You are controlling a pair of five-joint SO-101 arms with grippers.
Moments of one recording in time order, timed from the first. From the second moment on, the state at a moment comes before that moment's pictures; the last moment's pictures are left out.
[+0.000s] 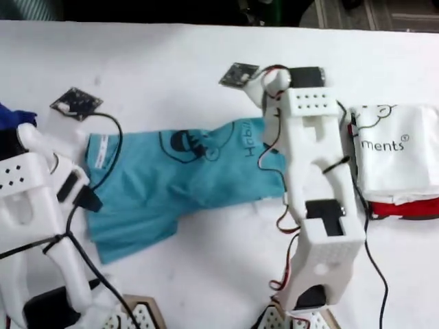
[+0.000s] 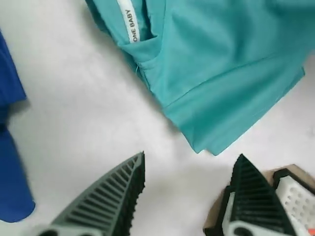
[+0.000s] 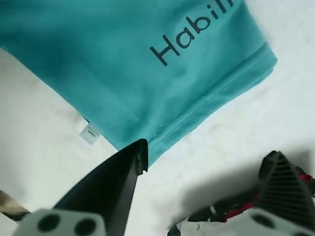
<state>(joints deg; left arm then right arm) -26.2 -22.3 14.6 101.4 -39.4 -7.6 20.0 -23.4 97.4 51.8</state>
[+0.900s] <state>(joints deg) -17.0 22.8 3.7 67.3 -12.5 -7.7 42.2 -25.8 67.1 25.6</state>
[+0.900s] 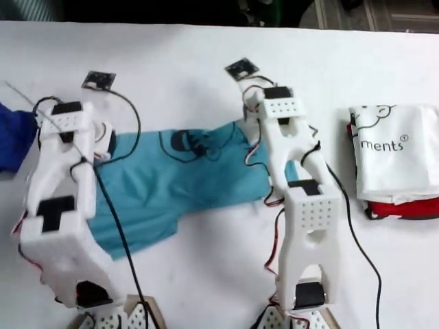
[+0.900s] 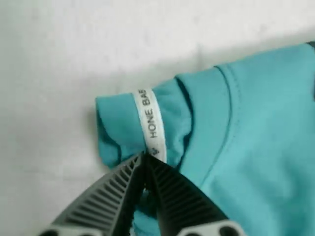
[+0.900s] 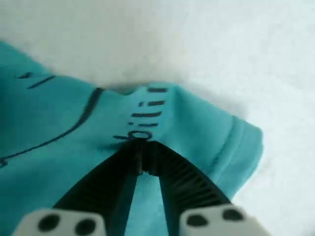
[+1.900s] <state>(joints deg) -37.8 6.9 -14.6 89.9 -13.1 -15.4 40.7 -54.2 98.5 25.5</state>
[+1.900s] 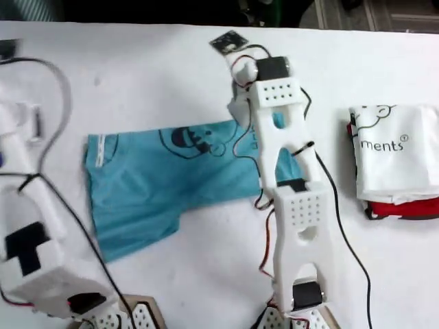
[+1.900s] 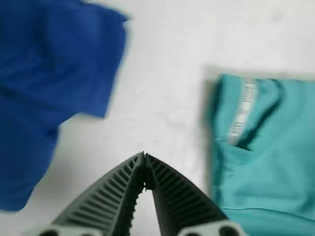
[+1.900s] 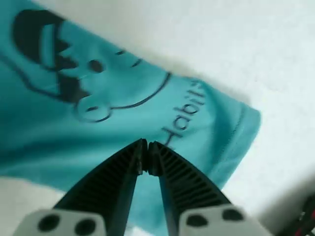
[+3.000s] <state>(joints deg) -58.8 5.4 -14.6 89.9 -22.4 -62.0 33.5 -9.6 85.6 13.2</state>
